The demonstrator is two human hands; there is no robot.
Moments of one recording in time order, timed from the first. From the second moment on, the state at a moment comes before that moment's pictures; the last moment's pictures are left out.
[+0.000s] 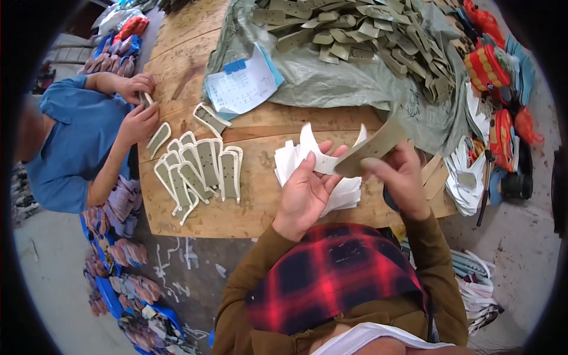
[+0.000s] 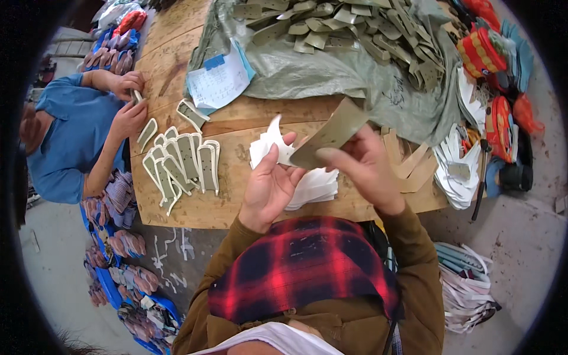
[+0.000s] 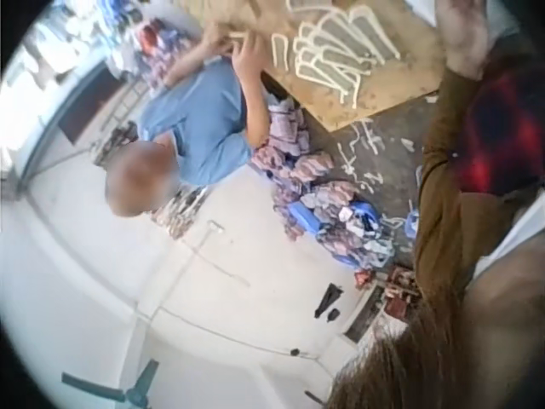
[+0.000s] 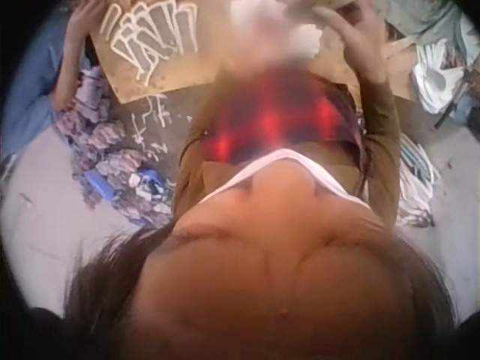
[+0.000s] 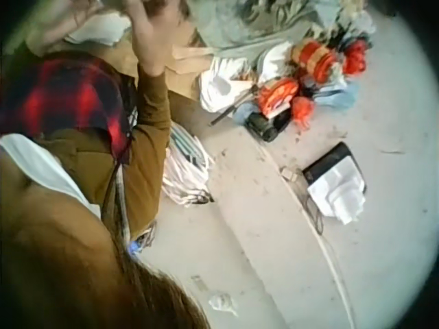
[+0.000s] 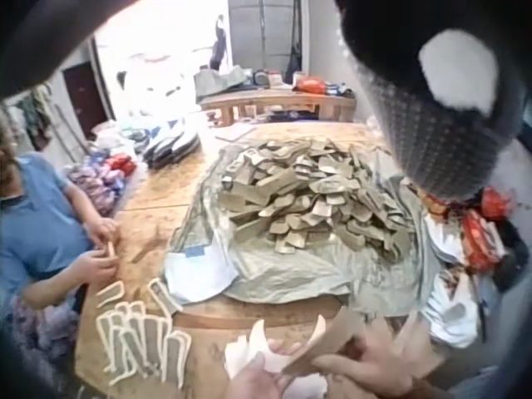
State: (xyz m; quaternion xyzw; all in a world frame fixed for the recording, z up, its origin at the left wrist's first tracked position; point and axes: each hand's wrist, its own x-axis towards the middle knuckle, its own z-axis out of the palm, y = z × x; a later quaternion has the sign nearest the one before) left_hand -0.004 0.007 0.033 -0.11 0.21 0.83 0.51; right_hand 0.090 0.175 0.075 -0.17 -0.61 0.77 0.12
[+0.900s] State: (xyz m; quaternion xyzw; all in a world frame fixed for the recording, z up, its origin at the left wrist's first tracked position) left_hand 0.003 0.012 0.042 -0.11 0.28 0.81 0.50; right_hand 0.091 0.177 0.048 -0.04 -0.85 0.46 0.23
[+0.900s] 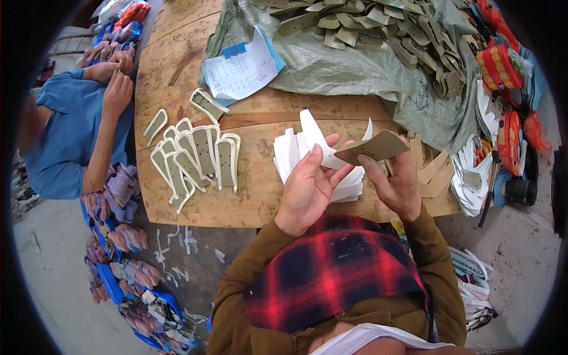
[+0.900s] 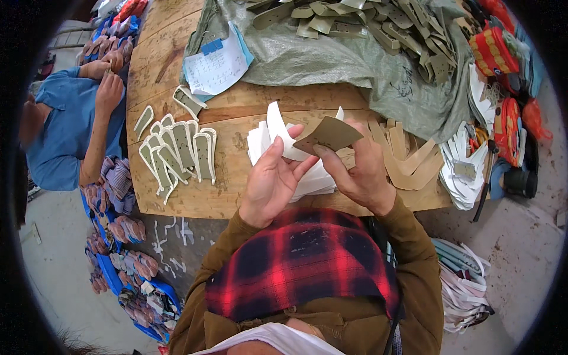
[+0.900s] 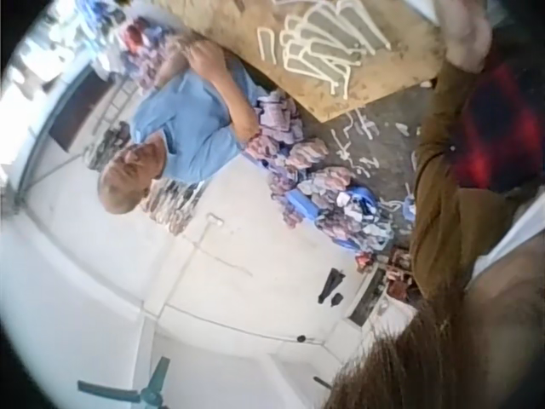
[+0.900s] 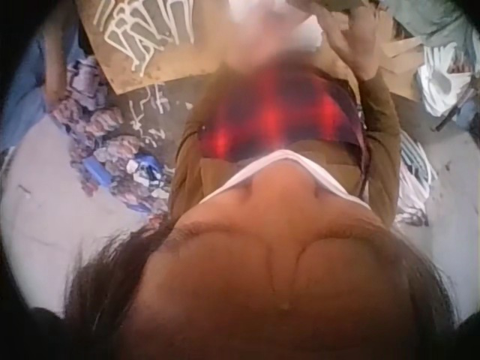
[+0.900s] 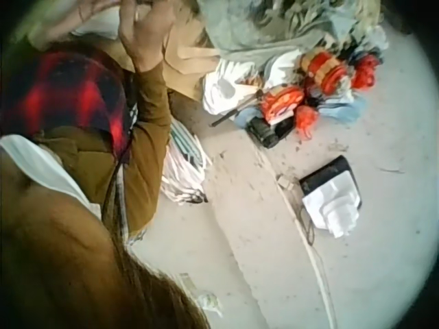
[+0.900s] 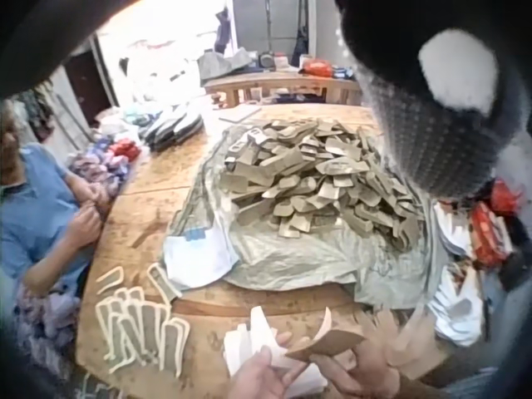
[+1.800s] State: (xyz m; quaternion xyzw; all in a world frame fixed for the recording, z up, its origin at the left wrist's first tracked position) left_hand -0.004 0.011 0.047 -0.06 0.29 0.80 0.52; right_hand 0.082 0.168 0.041 0.05 -0.86 0.43 0.26
